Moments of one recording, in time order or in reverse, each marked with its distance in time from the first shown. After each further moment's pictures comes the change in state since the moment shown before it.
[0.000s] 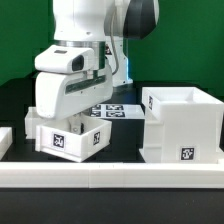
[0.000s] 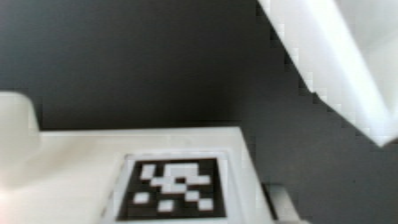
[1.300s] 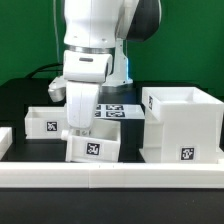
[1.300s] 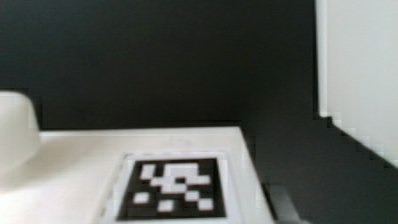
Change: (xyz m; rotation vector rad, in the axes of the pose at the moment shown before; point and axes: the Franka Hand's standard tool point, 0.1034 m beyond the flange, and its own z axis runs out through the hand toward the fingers) arm 0.013 -0.007 0.006 0.051 -0.053 -0.399
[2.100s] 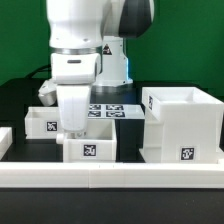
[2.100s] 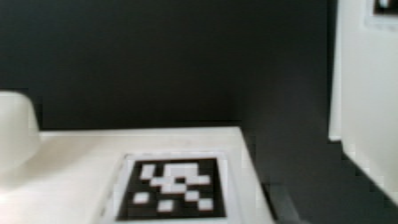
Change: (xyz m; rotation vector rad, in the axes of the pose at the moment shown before) arm -0.017 0.005 0.001 0.019 0.106 -0.037
